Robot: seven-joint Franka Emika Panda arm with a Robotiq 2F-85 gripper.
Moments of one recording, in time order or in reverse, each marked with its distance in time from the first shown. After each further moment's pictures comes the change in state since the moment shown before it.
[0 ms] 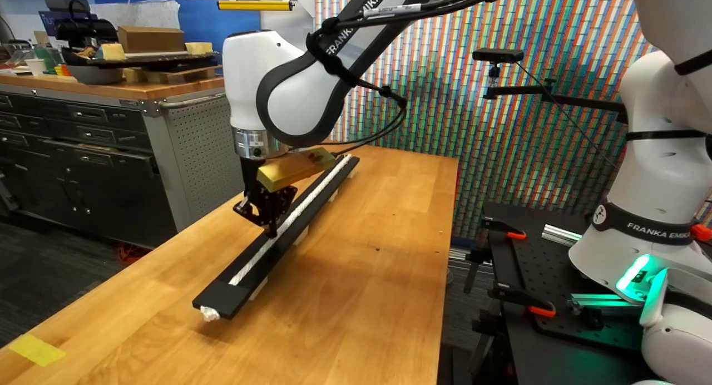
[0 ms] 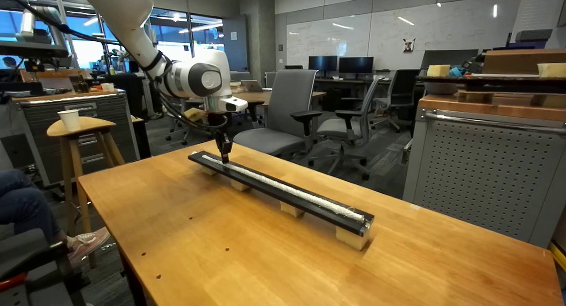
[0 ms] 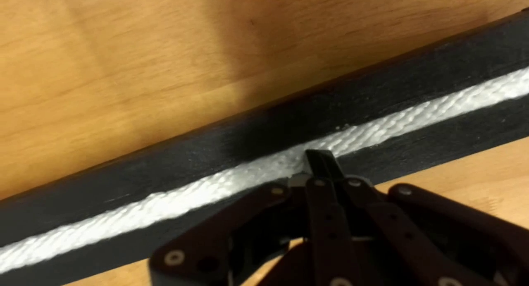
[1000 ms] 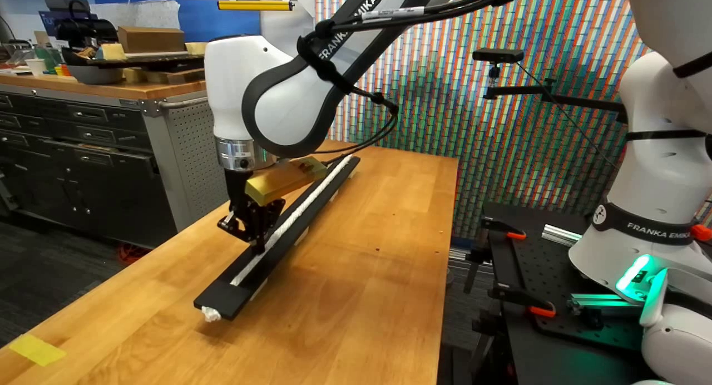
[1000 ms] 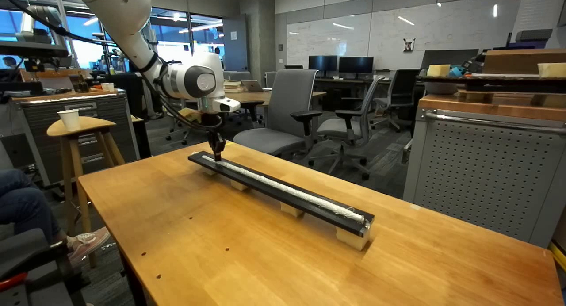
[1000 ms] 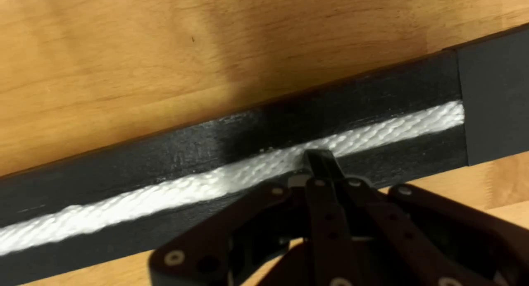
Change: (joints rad) arm 0.011 0.040 0.048 0.055 0.000 -0.009 -0.029
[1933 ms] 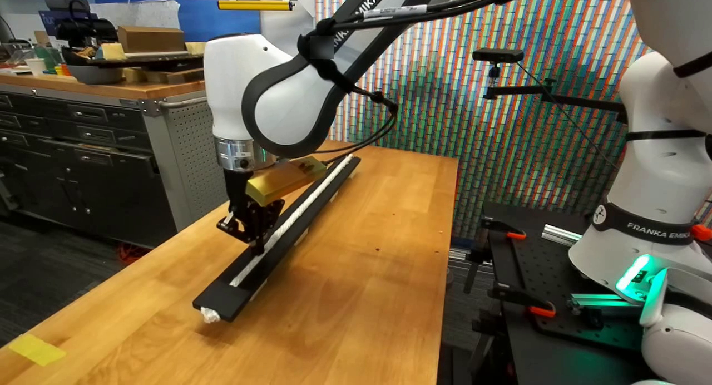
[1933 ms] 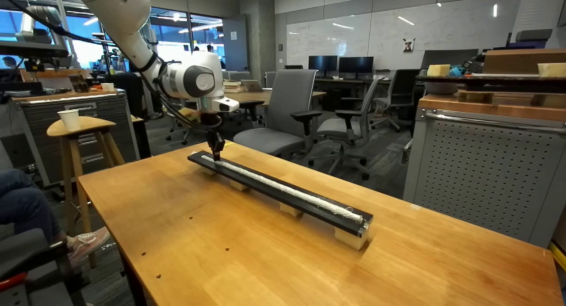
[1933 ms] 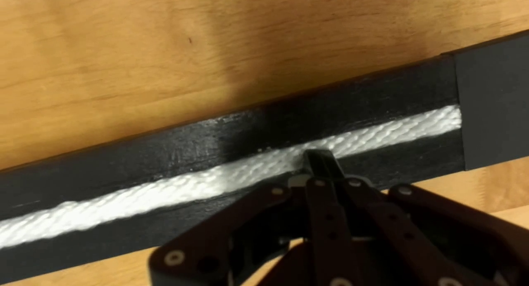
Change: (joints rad) arm 0.001 -0.001 0.005 -0.002 0.000 0.002 -0.016
